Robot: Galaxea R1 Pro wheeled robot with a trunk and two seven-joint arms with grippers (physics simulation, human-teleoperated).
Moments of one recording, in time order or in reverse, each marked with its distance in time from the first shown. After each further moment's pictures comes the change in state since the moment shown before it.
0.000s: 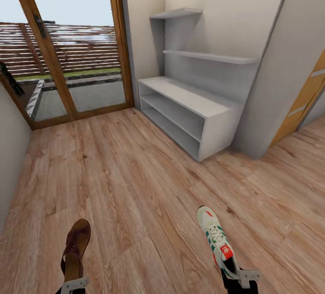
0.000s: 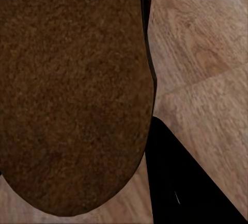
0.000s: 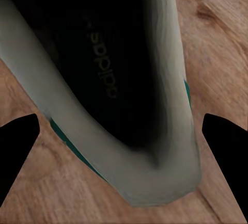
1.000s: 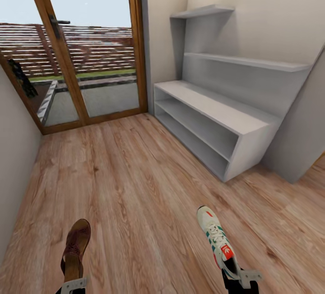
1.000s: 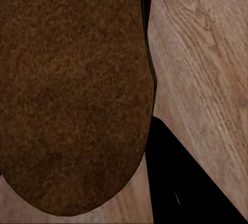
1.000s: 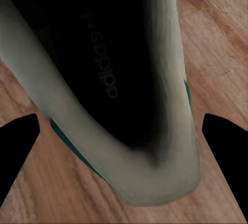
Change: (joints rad) left arm 0.000 0.000 0.000 0.000 0.000 0.000 0.000; right arm 0.000 -0.005 0.000 0.001 0.002 0.000 0.002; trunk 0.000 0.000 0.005
